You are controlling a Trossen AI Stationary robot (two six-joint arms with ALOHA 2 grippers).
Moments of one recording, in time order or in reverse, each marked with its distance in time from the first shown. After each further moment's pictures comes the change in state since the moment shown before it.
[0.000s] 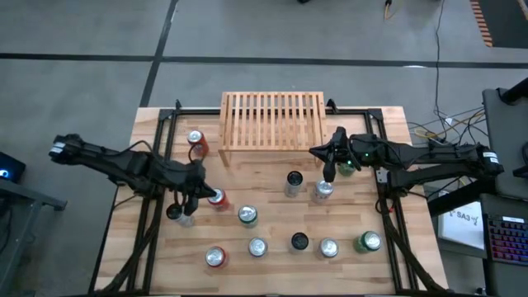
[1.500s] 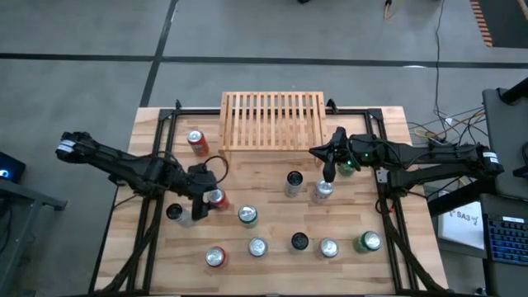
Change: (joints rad) left arm -0.022 0.213 0.065 -0.140 -0.050 0.052; right arm 0.000 0.001 -0.002 -0.005 0.000 -0.003
